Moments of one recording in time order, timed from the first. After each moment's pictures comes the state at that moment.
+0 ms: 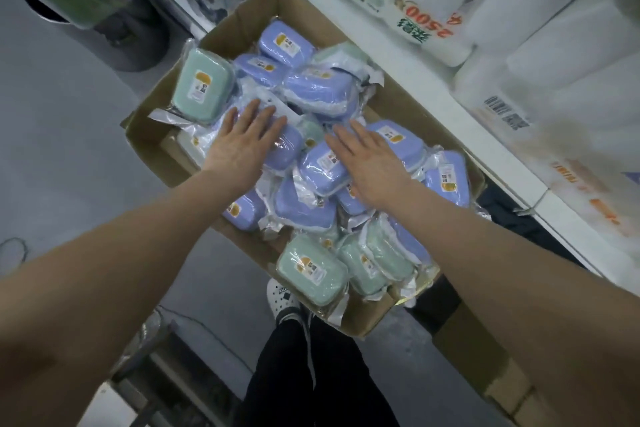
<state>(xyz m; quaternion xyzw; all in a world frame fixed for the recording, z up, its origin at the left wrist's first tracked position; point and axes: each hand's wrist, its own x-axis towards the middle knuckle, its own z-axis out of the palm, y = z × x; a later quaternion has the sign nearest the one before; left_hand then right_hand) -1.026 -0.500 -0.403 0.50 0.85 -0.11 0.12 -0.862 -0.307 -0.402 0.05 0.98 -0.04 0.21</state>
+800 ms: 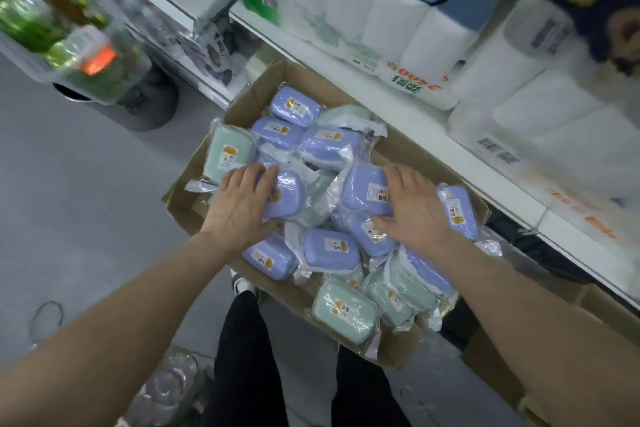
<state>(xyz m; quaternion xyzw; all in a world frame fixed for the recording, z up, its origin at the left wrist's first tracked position) -1.076 -0.525 -0.343 0.54 0.83 -0.01 0.11 -0.861 -0.299 -0.353 0.25 0.96 -0.10 0.10</state>
